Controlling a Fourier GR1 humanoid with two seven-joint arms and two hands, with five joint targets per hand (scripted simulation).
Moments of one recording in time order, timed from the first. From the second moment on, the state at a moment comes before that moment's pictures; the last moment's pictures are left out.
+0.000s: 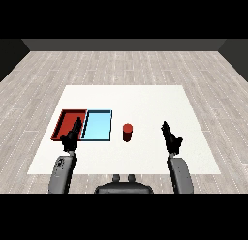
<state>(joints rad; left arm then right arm) 0.00 0.15 0.00 -1.62 0.00 0.02 0.00 0.02 -0.07 -0.01 -1.55 0.01 0.01 -0.03</state>
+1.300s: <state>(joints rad) -0.02 0.05 0.05 -1.58 0.08 -0.08 -0.44 0.17 -0.06 -0.02 -1.74 -0.07 0.16 -0.32</state>
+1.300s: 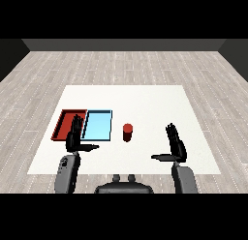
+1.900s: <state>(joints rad) 0.00 0.04 0.06 -1.60 0.10 -0.08 -0.46 0.02 -0.02 0.02 -1.60 -0.03 0.10 -0.28</state>
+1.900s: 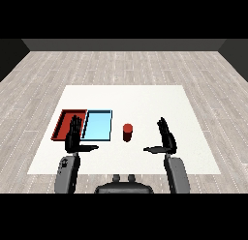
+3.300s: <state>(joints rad) 0.00 0.04 0.06 -1.62 0.11 -0.09 -0.44 -0.20 0.00 0.21 -1.21 -0.27 -0.07 -0.39</state>
